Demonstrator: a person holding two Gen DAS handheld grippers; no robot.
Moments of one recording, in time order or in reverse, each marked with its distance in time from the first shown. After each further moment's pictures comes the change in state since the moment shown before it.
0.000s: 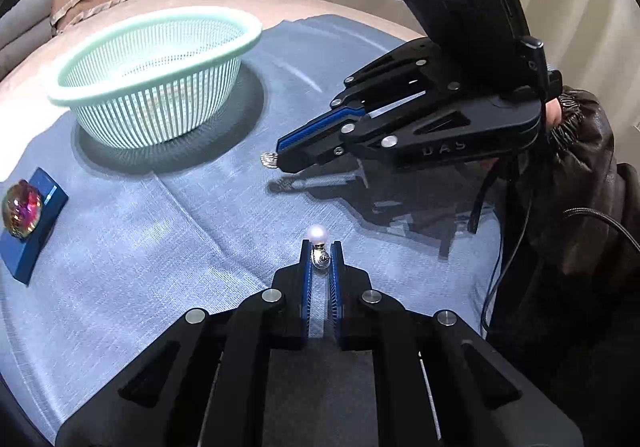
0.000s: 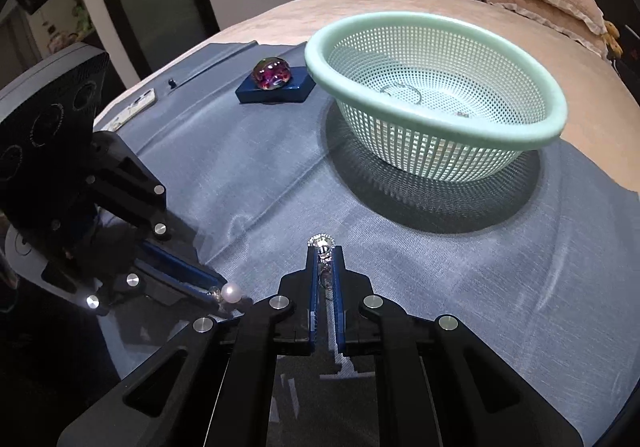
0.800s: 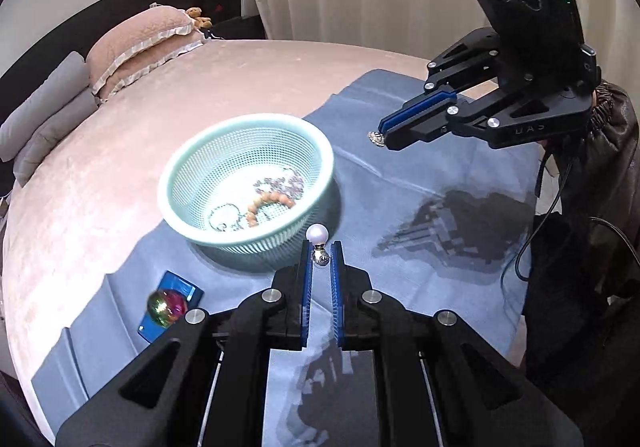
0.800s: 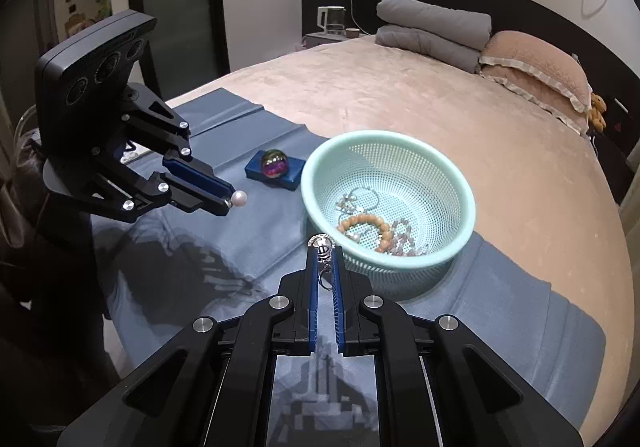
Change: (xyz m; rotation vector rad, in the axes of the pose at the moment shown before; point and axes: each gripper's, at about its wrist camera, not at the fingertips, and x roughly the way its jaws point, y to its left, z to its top) left arm -0.083 0.029 0.072 0.125 -0.080 0.222; right arm -0.101 -0.001 0.059 -0.152 -0.116 -0.109
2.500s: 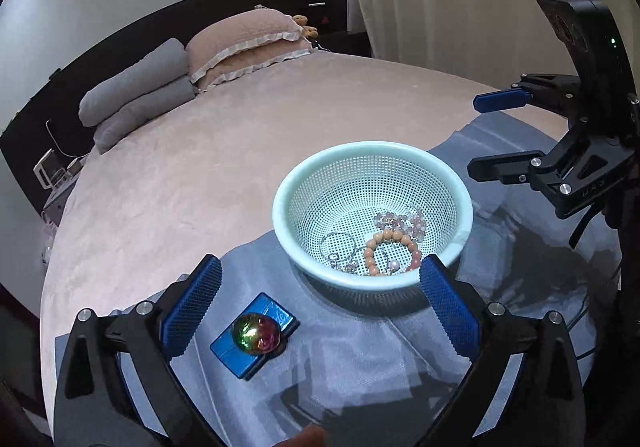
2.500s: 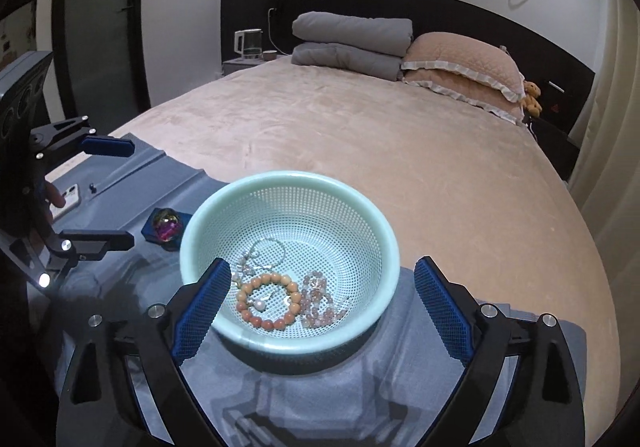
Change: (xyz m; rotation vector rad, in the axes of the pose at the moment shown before) left arm -0.020 0.038 0.001 -0.193 -0.076 0.334; right arm 0.034 -0.045 0.022 0.163 -0.096 -0.241
